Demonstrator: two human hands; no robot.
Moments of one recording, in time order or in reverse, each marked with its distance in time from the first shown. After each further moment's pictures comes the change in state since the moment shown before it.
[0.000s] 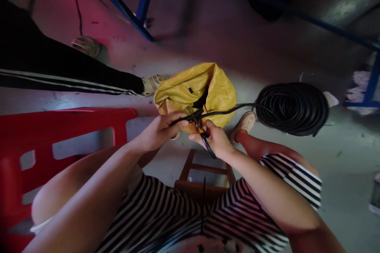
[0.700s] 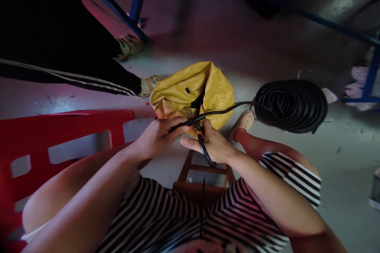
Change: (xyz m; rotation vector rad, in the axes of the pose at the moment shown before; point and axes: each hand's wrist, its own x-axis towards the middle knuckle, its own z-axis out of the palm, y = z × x) left_hand -0.005 0.010 0.007 0.198 -0.013 0.069; right_hand -0.013 -0.029 -0.015 0.002 -0.166 0.068
